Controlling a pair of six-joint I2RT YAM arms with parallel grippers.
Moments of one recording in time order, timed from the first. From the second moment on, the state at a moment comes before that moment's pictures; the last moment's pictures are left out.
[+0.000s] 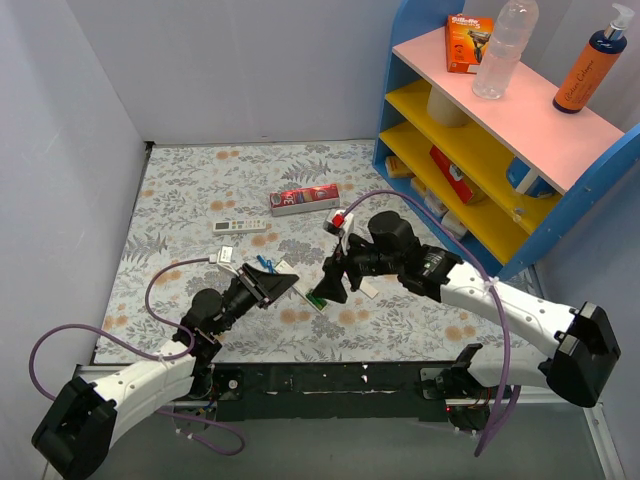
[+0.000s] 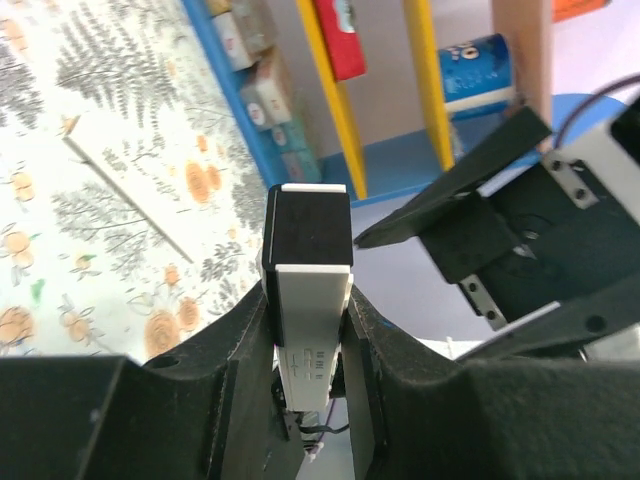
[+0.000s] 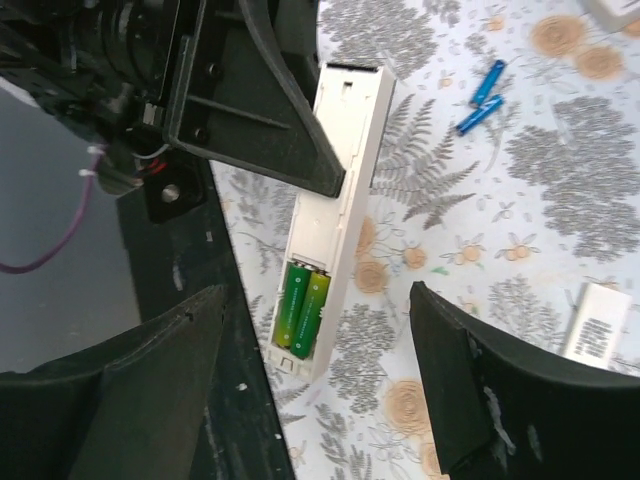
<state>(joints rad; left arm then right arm) -0.63 0.74 0.02 0.78 0.17 -1.25 0.89 1.22 0.91 -0.16 -0.52 0.14</state>
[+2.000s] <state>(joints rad) -0.62 0.18 0.57 -0.27 -0.54 -0.54 1.11 1.72 1.07 -0.51 -0.09 -0.31</state>
